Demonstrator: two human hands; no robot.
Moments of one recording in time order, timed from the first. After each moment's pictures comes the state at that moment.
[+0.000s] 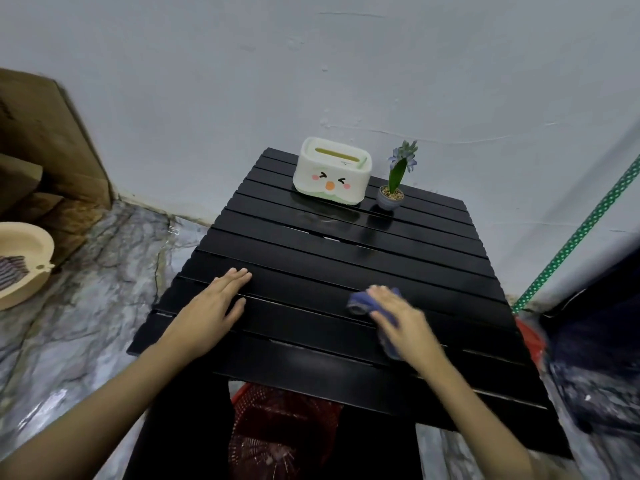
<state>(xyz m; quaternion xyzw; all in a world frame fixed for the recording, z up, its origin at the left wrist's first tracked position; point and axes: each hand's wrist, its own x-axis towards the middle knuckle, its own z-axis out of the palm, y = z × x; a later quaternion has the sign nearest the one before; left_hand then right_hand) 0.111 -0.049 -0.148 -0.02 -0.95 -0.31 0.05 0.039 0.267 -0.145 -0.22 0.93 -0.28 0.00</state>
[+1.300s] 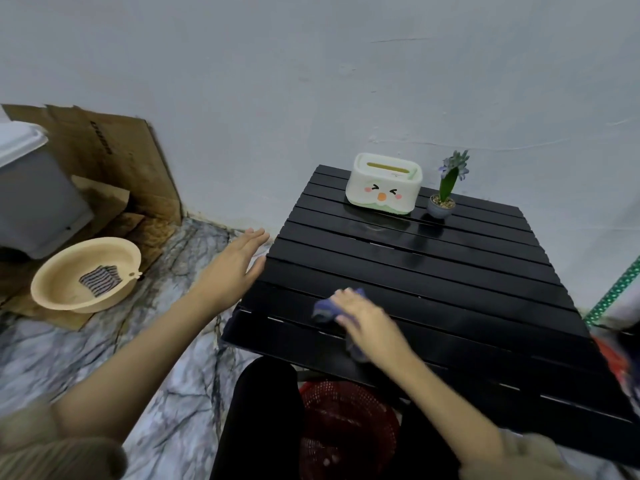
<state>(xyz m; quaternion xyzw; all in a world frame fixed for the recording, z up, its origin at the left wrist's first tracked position) 0.116 -0.120 -0.089 0.02 -0.96 -0.27 0.10 0.079 0.129 -0.147 -0.33 0.89 -0.30 0.03</state>
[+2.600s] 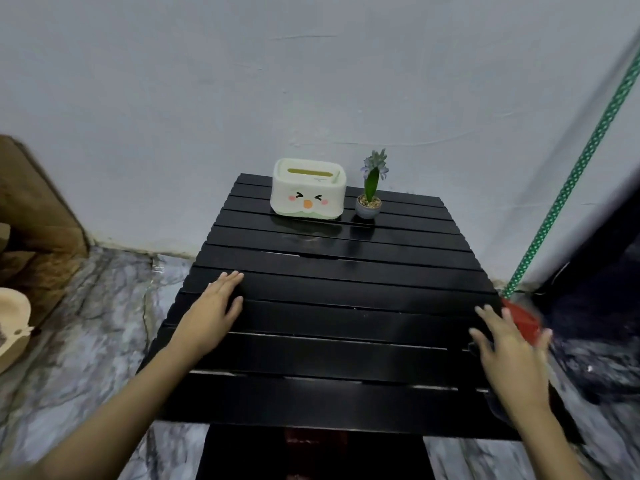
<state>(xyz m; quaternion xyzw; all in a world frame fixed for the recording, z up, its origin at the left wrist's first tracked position) 0.053 -0.052 -0.137 0.00 -0.95 -0.32 0.04 0.083 0.353 -0.108 0.11 0.98 -0.11 -0.13</state>
